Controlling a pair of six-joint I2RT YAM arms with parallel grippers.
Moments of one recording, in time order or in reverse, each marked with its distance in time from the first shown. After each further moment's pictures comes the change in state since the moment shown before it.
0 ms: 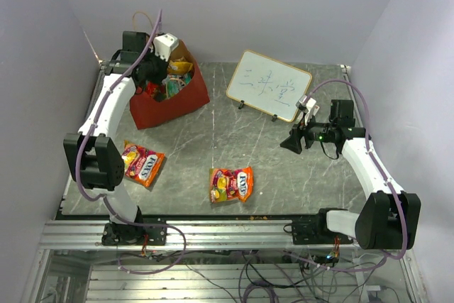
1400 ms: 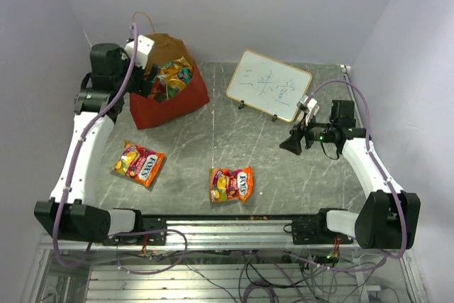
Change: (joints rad) left arm 0.016 -0.412 -0.204 0.025 -0.261 0.022; right arm -0.012 0.003 -0.008 0.011 -0.026 0.002
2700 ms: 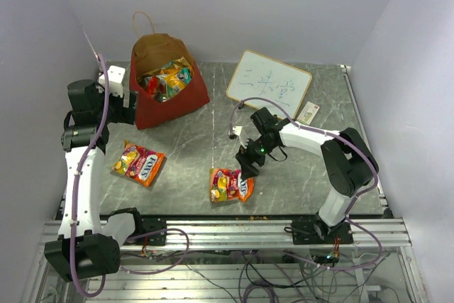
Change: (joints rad) left arm 0.275 -0.282 -0.393 0.071 0.184 -0.109; right arm 0.604 0.530 0.177 -0.046 0.237 0.025
